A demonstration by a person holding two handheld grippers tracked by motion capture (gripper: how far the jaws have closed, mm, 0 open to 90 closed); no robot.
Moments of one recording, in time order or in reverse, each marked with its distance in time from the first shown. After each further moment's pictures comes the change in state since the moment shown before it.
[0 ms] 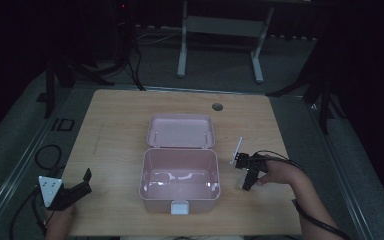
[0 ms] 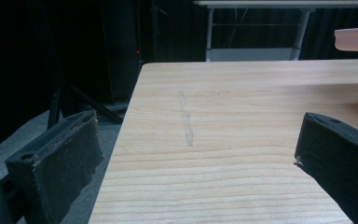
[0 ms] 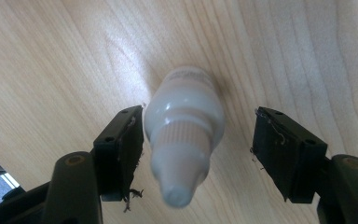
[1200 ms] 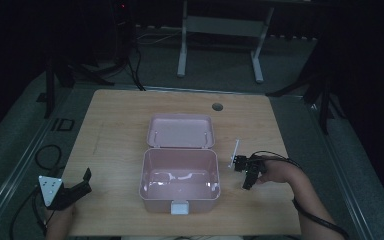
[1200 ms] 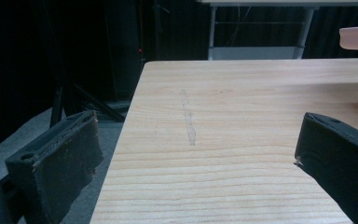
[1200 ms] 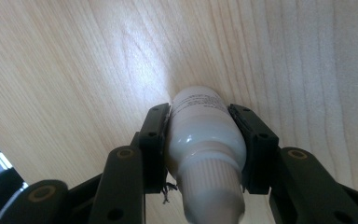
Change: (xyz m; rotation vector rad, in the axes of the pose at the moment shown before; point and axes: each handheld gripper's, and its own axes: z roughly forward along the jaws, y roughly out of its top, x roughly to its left) left arm 0.000 0.000 0.001 0.006 0.008 -0.005; right arm 0.003 0.003 0.003 0.016 0.019 -0.116
